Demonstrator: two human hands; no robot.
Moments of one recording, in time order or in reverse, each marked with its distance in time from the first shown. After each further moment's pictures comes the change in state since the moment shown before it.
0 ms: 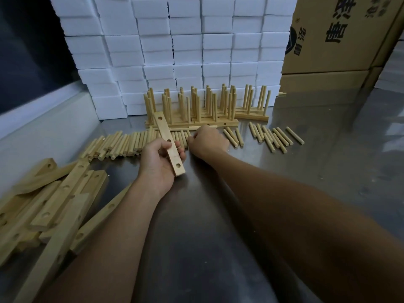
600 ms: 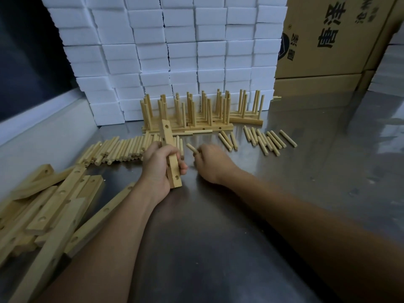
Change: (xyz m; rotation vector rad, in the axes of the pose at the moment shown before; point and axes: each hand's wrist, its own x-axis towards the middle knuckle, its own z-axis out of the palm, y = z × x) left_hand -0.005 -0.008 0.004 0.383 -0.106 0.148; right_hand -0.049 0.040 -0.027 0.084 -0.147 -0.337
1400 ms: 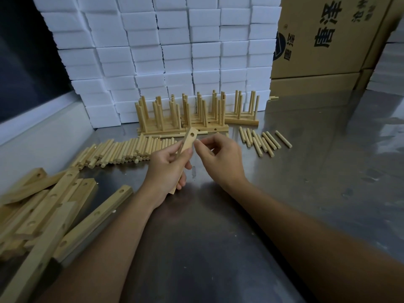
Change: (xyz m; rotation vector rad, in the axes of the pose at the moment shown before) left_hand -0.003 -0.015 0.007 0.471 -0.189 0.222; right_hand -0.021 0.015 -0.006 0.513 0.548 -0.086
